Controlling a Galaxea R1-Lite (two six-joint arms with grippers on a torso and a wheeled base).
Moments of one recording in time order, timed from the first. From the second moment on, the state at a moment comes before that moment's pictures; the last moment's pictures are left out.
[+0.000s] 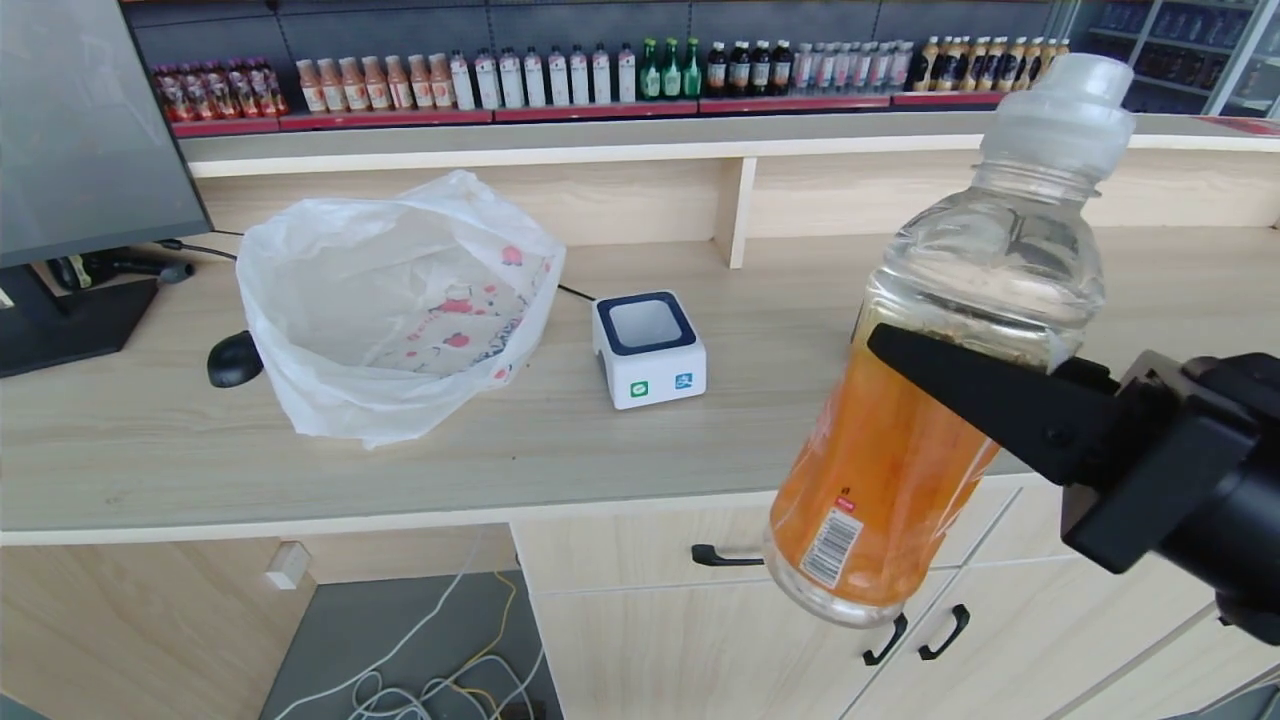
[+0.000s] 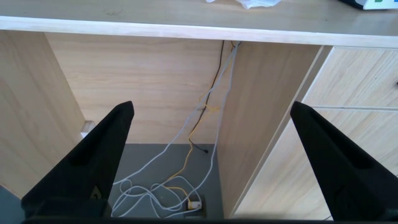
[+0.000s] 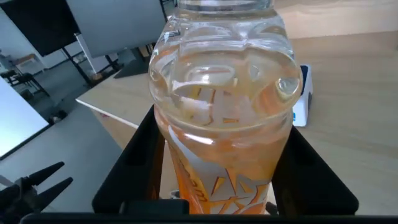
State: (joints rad) left arm 0.00 0.00 0.00 0.00 0.00 0.00; right arm 0.88 1.26 -0.58 -0.89 -0.11 0.21
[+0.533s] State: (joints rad) left arm 0.00 0.00 0.00 0.00 0.00 0.00; right arm 0.88 1.27 -0.59 -1.01 0.10 0.40
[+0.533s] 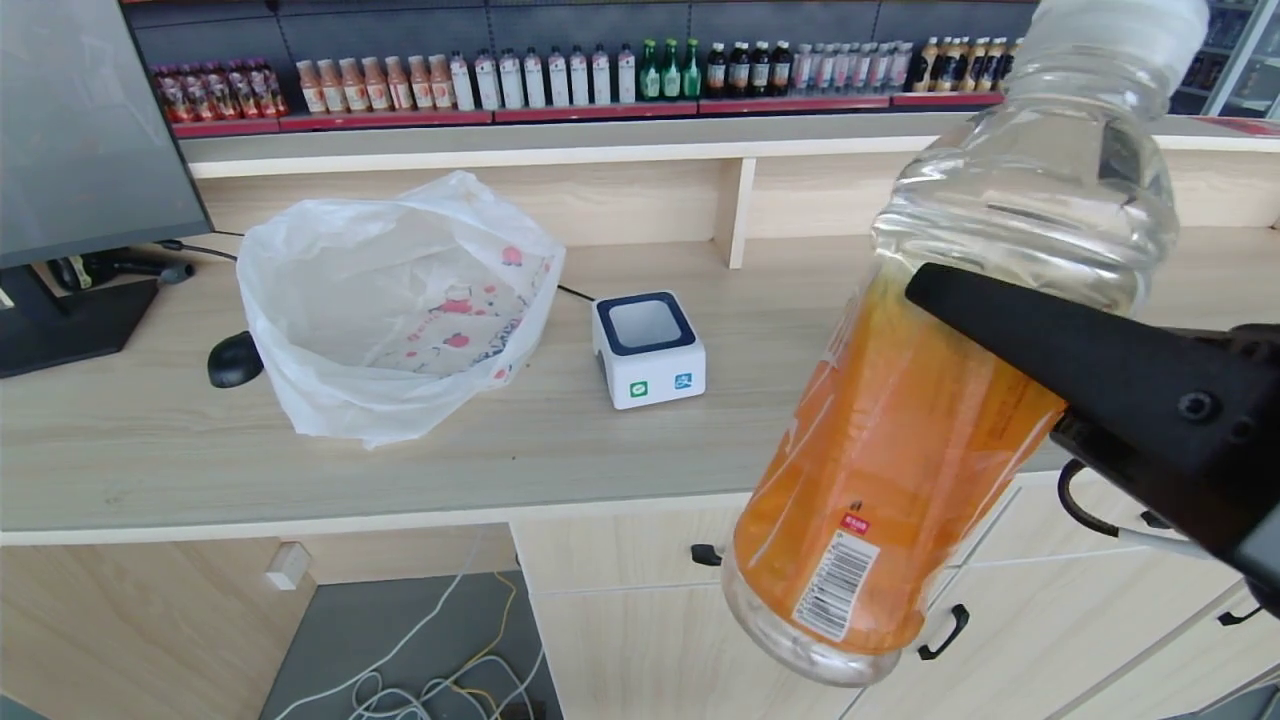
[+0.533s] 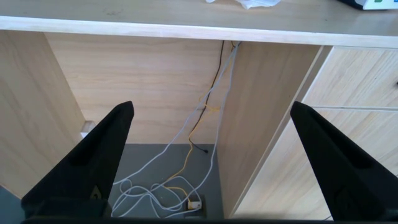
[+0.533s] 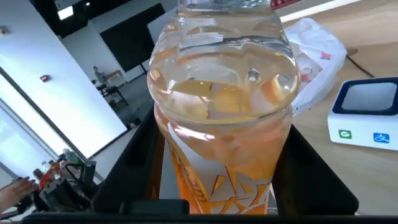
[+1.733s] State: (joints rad) left arm 0.00 0.00 0.00 0.00 0.00 0.00; right arm 0.91 1.47 -0.75 -1.24 0.27 0.61
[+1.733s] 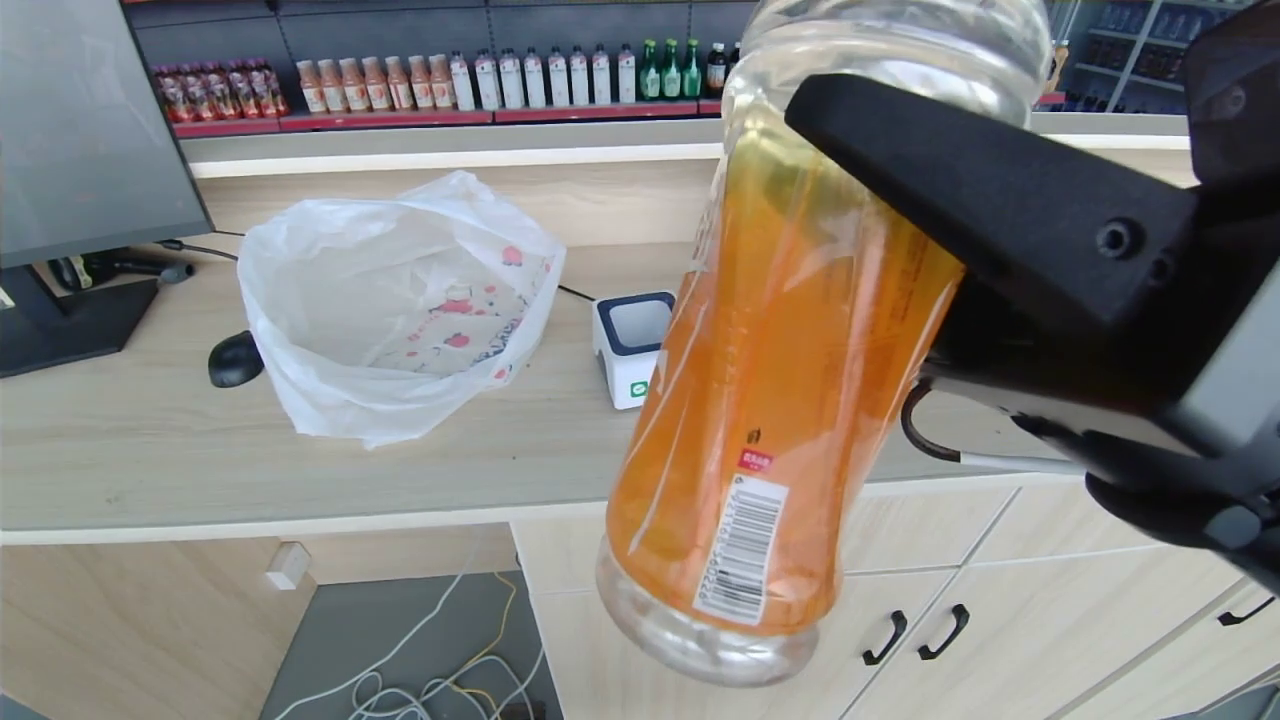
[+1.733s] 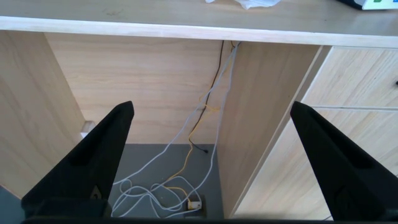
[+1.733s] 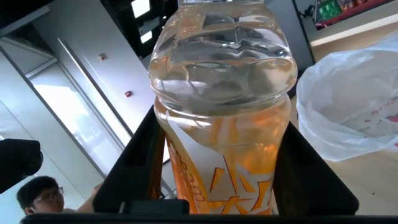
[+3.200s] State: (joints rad) left arm 0.00 0.00 0.00 0.00 0.00 0.00; right arm 0.86 1.48 -0.73 -1.09 0.27 0.39
